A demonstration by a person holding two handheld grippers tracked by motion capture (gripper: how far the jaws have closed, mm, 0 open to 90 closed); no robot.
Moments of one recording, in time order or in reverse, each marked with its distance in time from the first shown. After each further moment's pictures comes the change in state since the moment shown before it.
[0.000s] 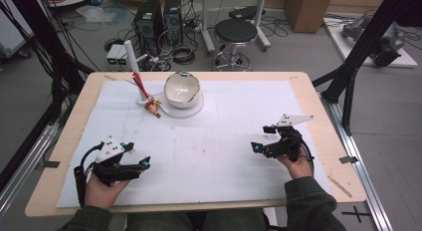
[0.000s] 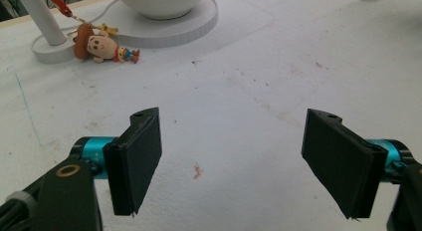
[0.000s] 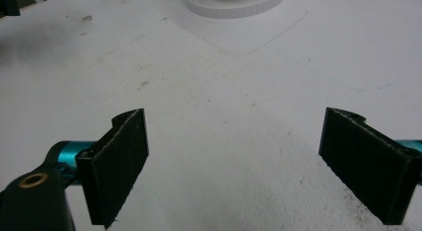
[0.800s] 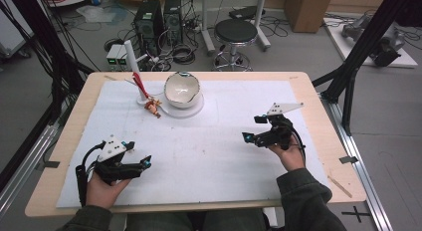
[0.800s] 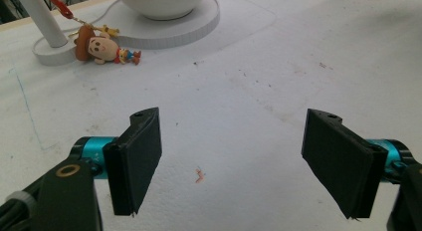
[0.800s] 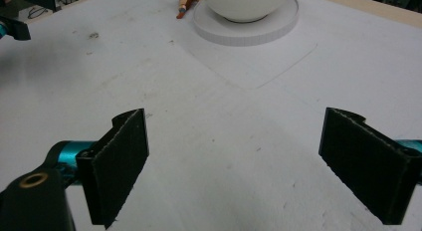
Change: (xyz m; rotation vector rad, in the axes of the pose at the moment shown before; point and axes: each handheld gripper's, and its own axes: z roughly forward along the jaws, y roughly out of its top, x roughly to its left) left arm 0.000 0.002 0.003 0.012 0.011 0.017; right arm 0.000 0.035 0.018 -0.007 0.028 -0.038
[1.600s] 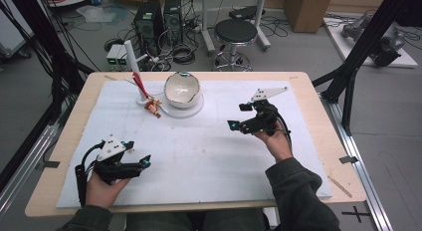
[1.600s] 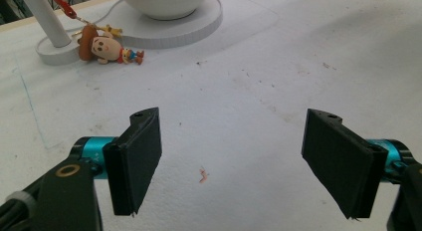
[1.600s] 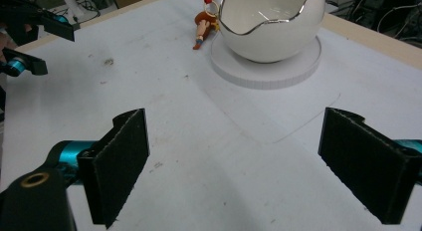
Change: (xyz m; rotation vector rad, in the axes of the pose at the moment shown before) left arm 0.001 0.000 0.000 -0.001 0.005 -0.005; right arm 0.005 0.047 0.029 -0.015 0.058 -0.046
